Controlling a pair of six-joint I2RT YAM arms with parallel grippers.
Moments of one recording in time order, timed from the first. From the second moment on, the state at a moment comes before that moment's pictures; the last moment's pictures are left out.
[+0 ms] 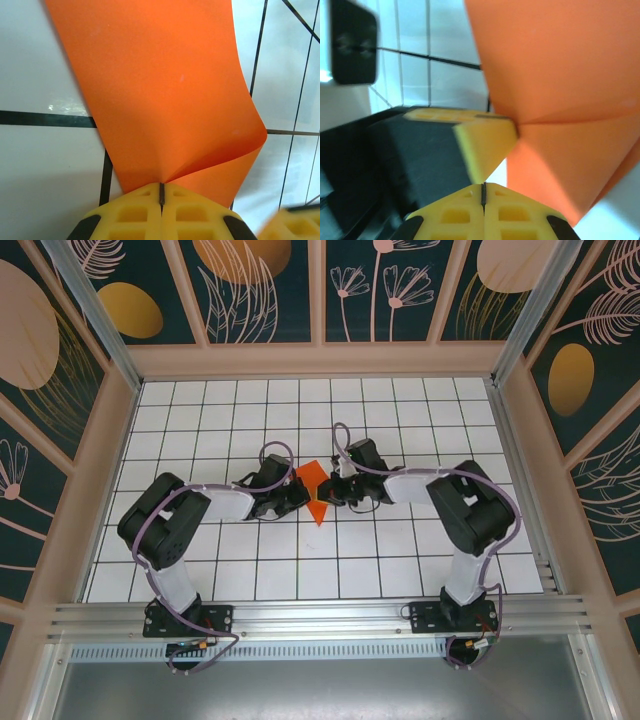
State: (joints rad) left arm -0.62 1.79 0.79 0.14 0.24 -1.00; right arm 0.60 1.81 0.89 0.08 -0.68 0.75
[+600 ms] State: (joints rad) left arm -0.64 1.78 0.79 0.13 0.17 -1.00; right arm 0.65 1.80 0.80 0.08 -0.75 0.70
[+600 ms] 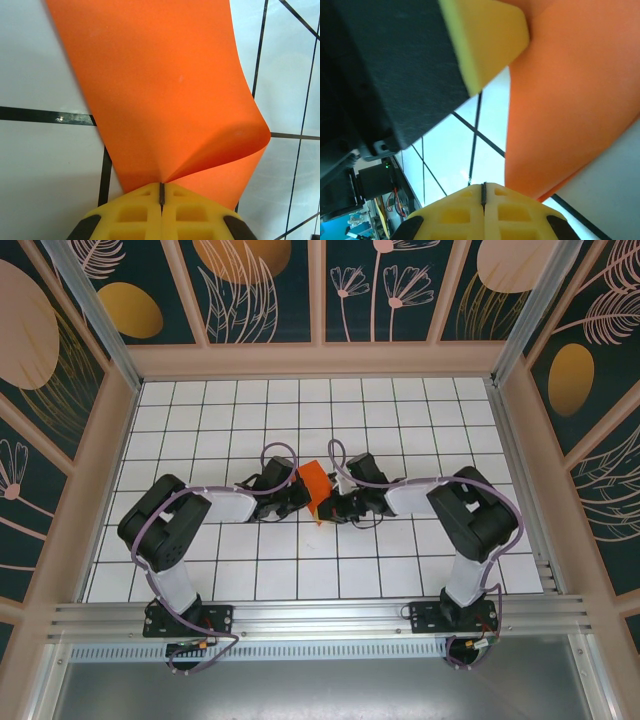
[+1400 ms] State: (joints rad) left arm -0.65 1.78 0.78 0.13 0.15 -1.00; right arm 0.67 1.84 0.82 -0.01 -0.72 0.65
